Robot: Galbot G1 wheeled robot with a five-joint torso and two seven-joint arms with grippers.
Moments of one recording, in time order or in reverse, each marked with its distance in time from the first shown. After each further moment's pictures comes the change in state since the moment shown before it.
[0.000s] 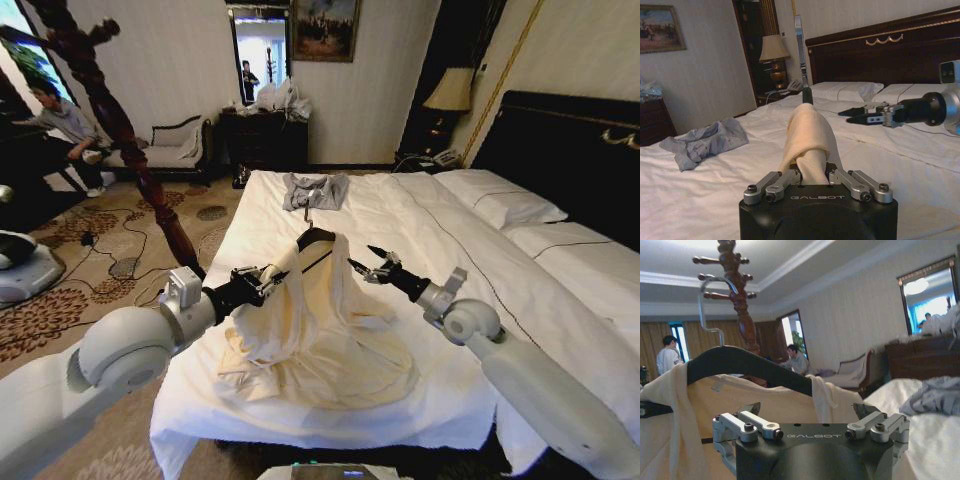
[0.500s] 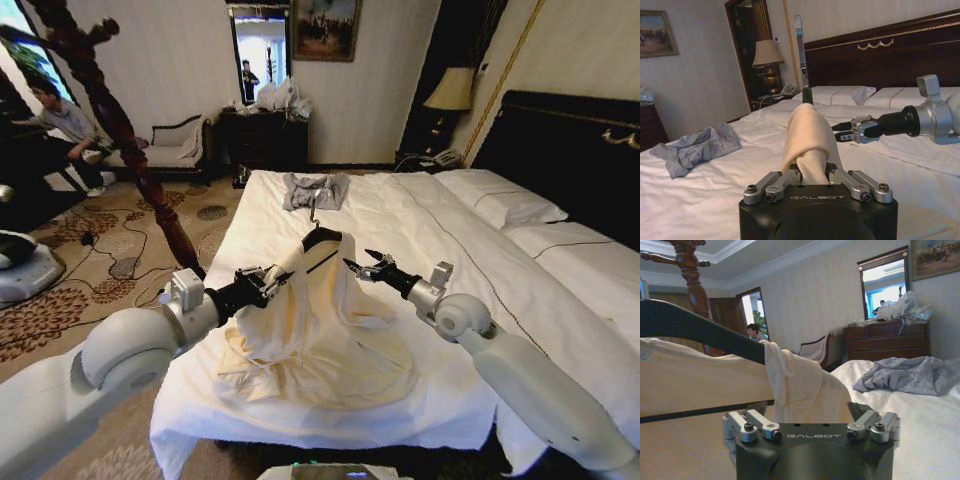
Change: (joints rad) left arm -0.007 -0.017 0.018 -0.007 0.026 -0.005 0.022; right arm 0.016 0.029 -0.035 -0.030 -0.088 -0.049 0.171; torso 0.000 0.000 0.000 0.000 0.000
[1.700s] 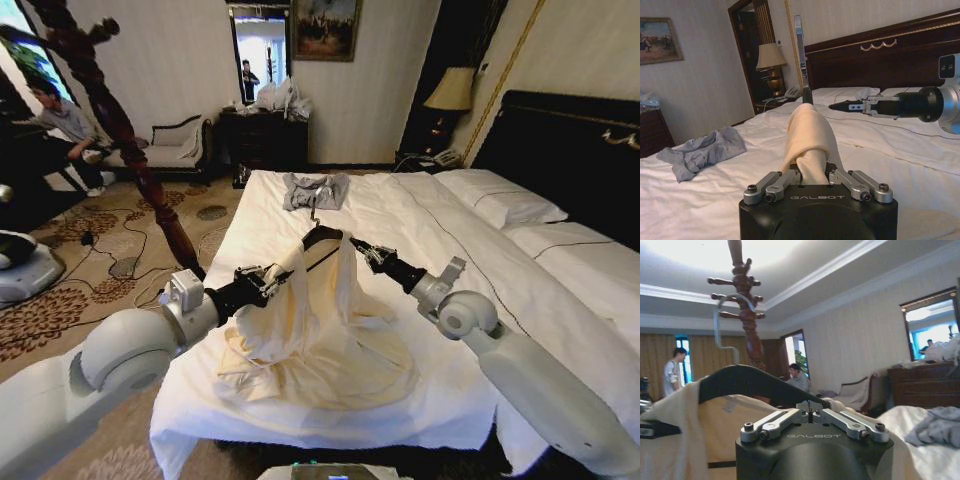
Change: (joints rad) left arm 0.004 0.005 -0.004 0.004 0.023 -0.014 -0.001; right arm -0.020 -0.010 0.038 0.077 0.055 0.143 -0.162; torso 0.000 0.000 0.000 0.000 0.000
